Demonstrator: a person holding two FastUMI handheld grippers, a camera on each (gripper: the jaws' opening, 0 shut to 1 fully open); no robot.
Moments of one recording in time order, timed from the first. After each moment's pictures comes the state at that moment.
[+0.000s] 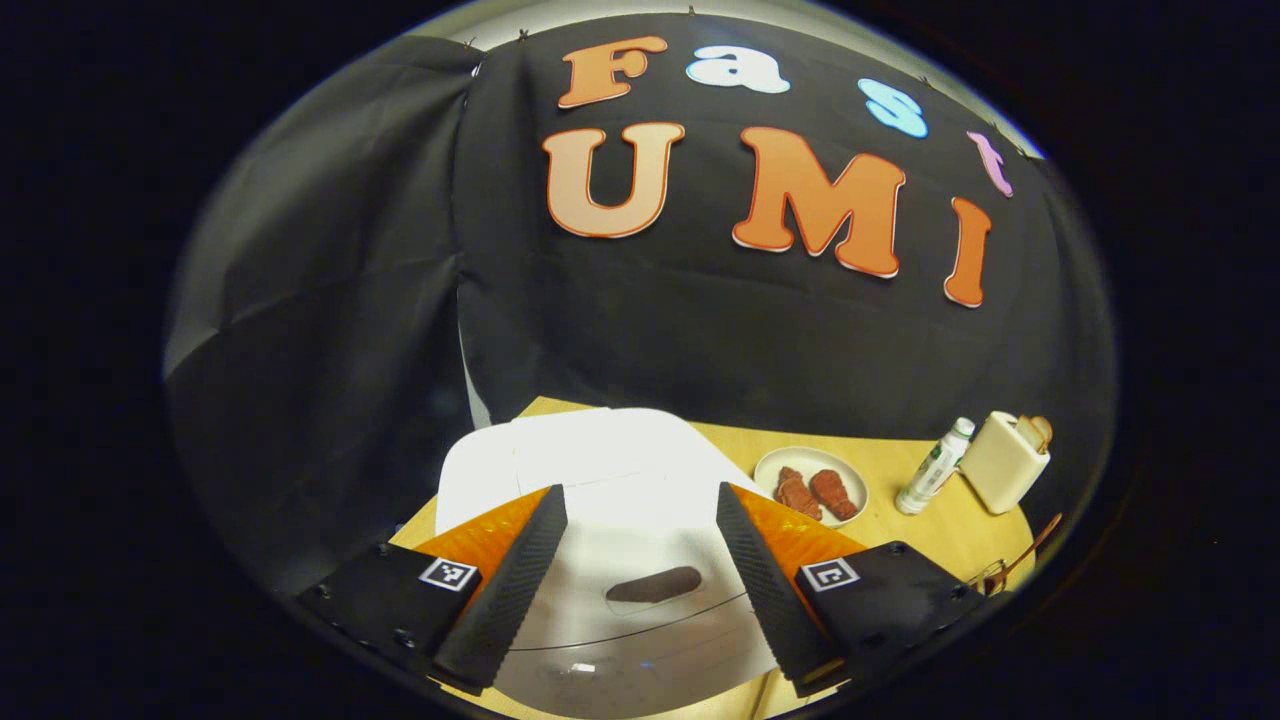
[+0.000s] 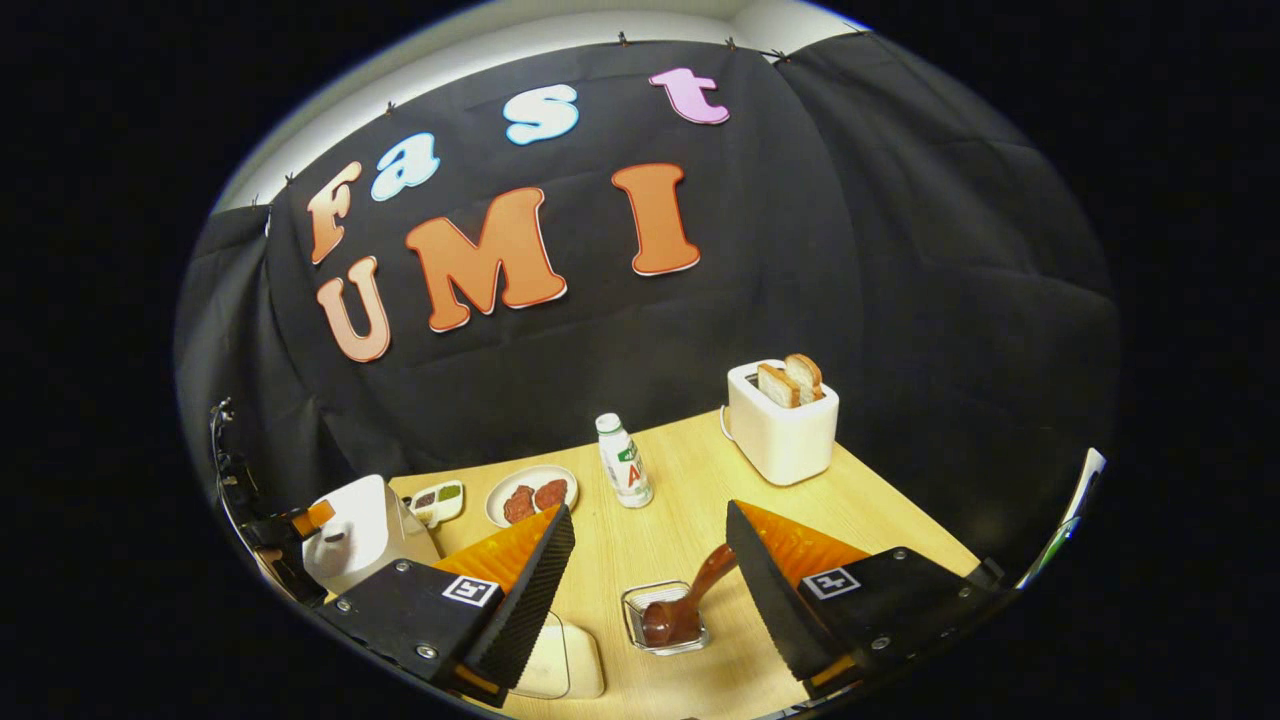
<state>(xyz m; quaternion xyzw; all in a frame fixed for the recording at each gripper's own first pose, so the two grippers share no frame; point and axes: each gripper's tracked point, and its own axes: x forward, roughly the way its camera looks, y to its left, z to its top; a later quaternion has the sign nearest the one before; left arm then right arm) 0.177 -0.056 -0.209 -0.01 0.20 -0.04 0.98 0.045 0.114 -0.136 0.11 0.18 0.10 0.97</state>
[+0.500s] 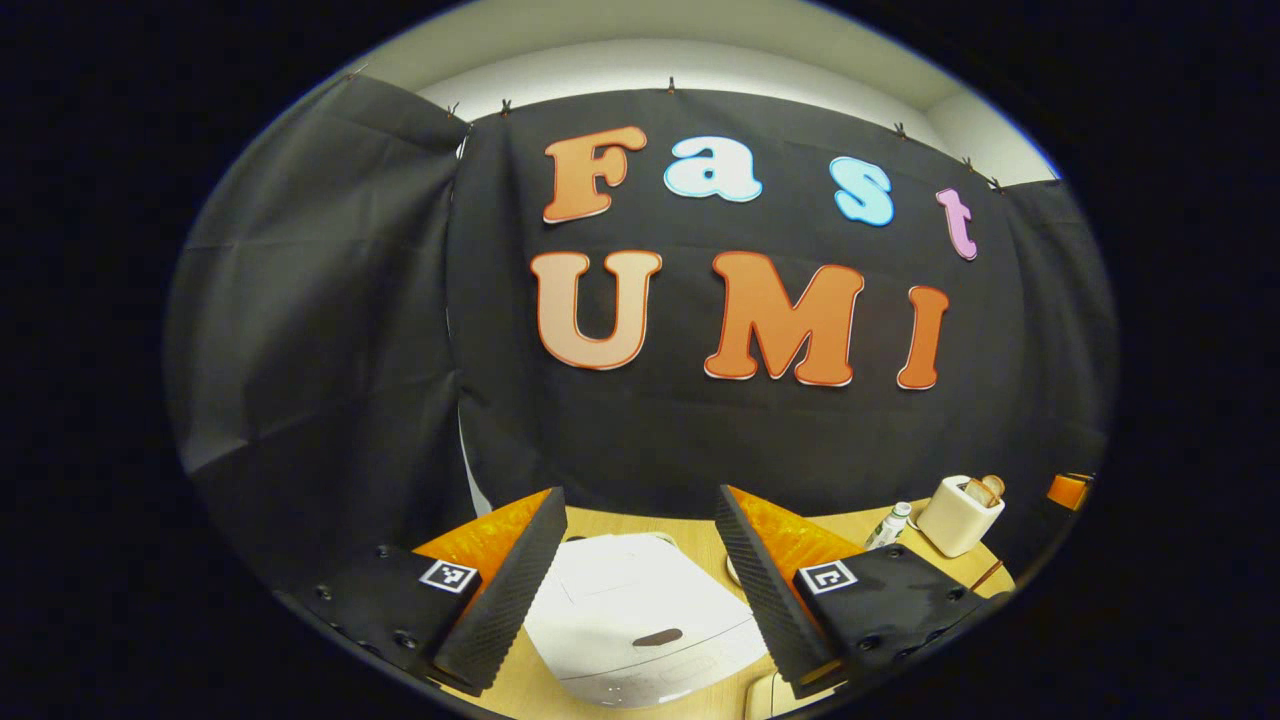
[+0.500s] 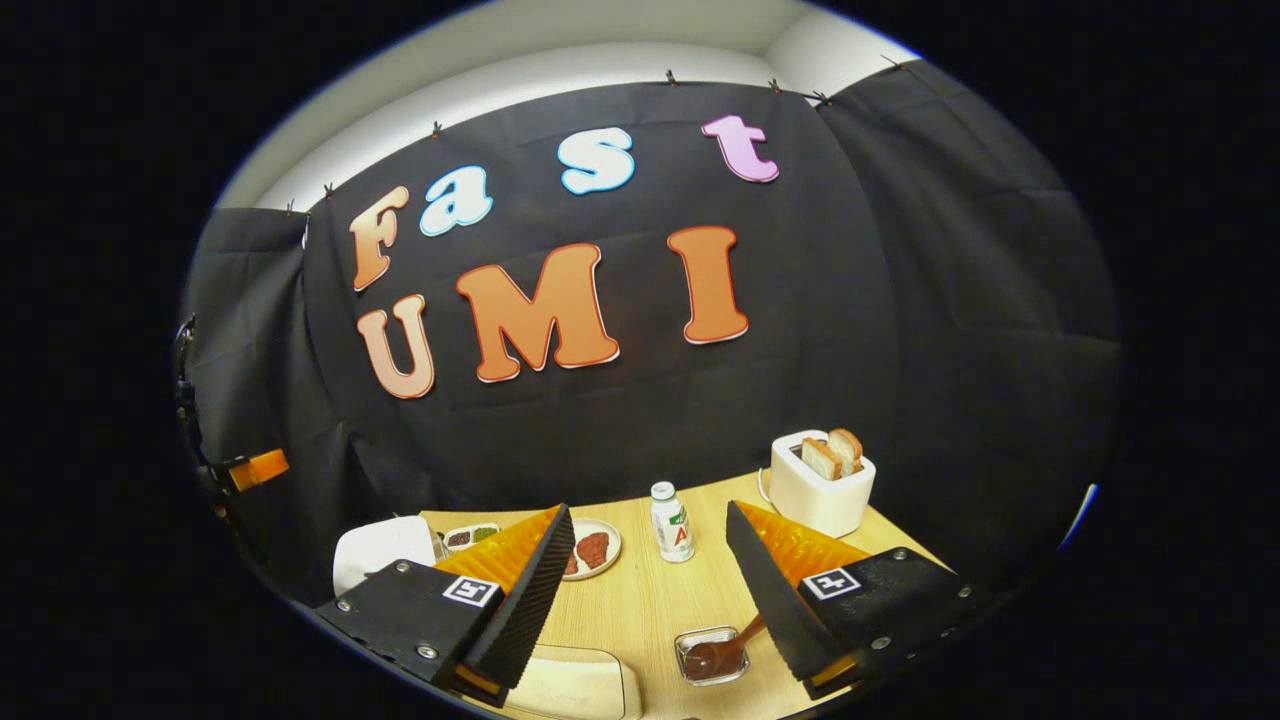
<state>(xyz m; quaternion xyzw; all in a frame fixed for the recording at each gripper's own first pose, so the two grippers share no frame) 0.136 -0.038 -0.031 0.01 0.08 -0.07 0.99 0.046 0.149 -0.049 0.09 0.09 0.12 0.98</state>
